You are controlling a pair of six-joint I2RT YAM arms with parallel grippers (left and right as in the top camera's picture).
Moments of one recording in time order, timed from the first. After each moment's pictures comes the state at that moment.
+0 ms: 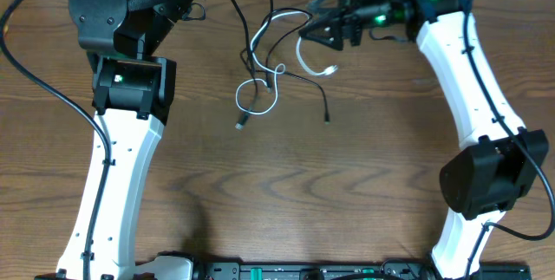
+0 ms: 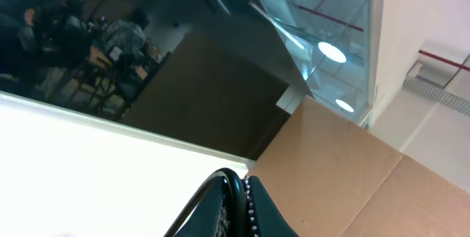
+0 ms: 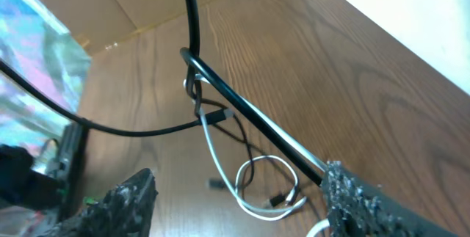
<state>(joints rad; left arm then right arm) -0.14 1.44 1.52 0.36 0.58 -0.94 0.26 2.02 2.00 -0.82 -1.03 -0.46</state>
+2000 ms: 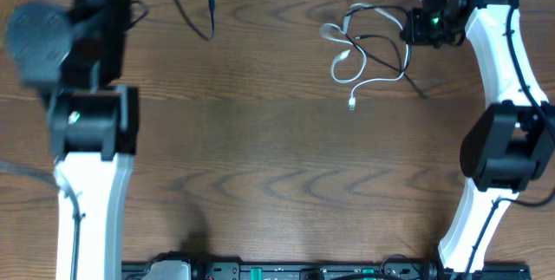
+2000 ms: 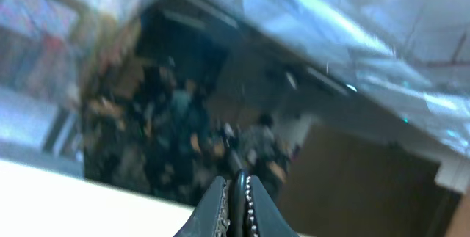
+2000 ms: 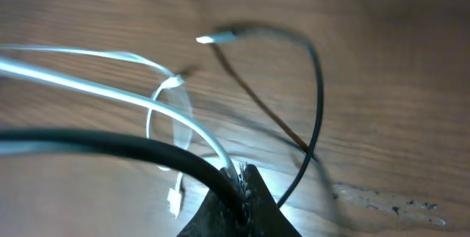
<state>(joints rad) -0.01 1.27 1.52 0.22 0.15 -0.56 -0.04 2.19 2.00 -1.03 -0.38 -0.06</state>
